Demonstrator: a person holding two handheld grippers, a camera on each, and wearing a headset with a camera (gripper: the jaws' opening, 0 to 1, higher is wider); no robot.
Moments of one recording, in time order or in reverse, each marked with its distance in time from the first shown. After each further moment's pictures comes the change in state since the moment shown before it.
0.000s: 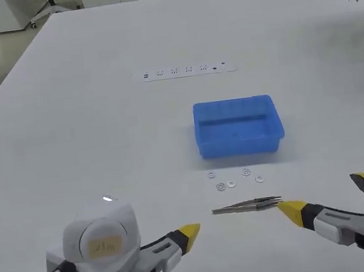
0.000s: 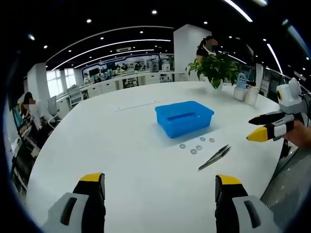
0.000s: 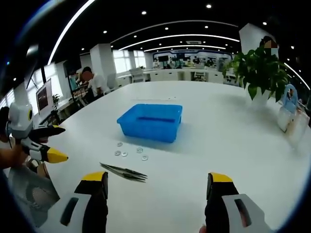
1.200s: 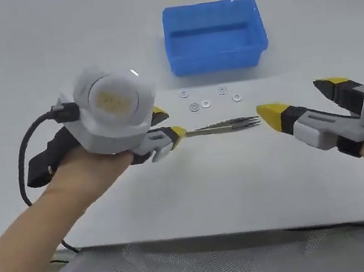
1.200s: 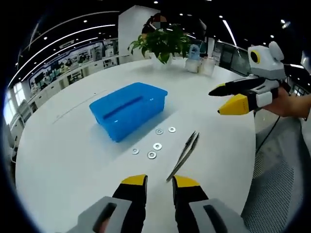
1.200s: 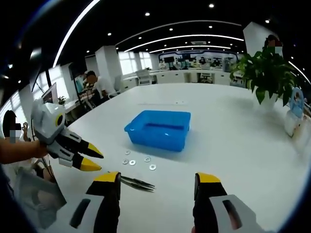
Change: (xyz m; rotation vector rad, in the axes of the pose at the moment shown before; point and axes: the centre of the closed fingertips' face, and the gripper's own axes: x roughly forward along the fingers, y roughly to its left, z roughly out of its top) left arm 0.064 -0.077 -0.003 0.282 0.201 -0.458; right arm 0.004 0.014 0.019 0.003 -0.006 0.069
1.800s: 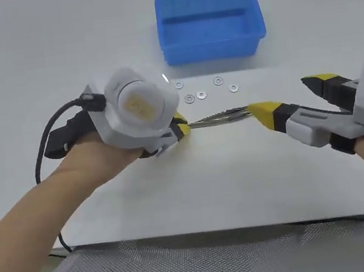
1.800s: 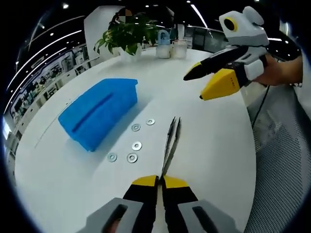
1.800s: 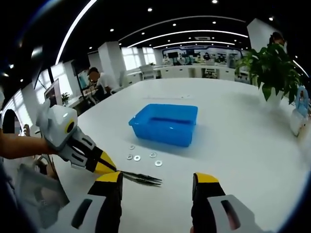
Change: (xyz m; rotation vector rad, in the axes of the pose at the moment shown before) left arm 0.022 -0.013 -0.010 0.206 0.068 -0.125; right arm 0.014 0.015 -0.008 -0.015 0.049 0.057
